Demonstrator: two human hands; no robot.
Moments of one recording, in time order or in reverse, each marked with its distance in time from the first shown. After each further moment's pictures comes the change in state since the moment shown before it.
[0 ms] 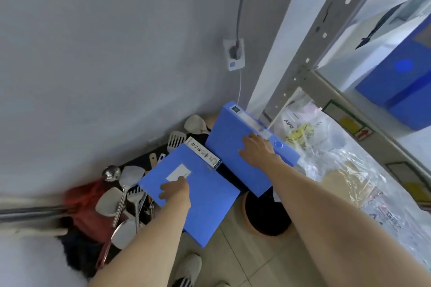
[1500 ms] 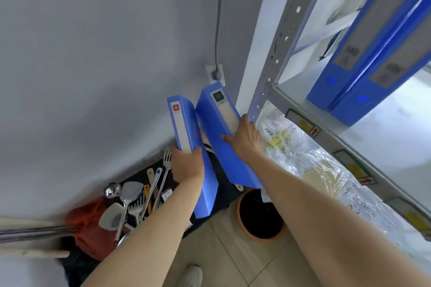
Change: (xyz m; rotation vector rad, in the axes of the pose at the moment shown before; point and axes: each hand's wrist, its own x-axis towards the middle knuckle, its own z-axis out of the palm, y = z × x) left_hand -0.164 0.060 -0.027 -0.143 0.009 0.652; right_hand -0.086 -0.029 -0.091 0.519 0.359 0.291
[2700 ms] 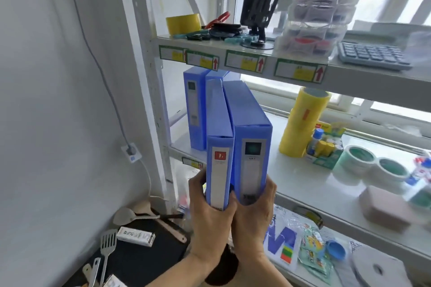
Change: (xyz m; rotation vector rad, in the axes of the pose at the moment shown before) left_hand -0.339 0.073 -0.035 -0.371 -0.653 0.878; right_hand -0.285 0.116 -0.168 0.864 1.079 0.081
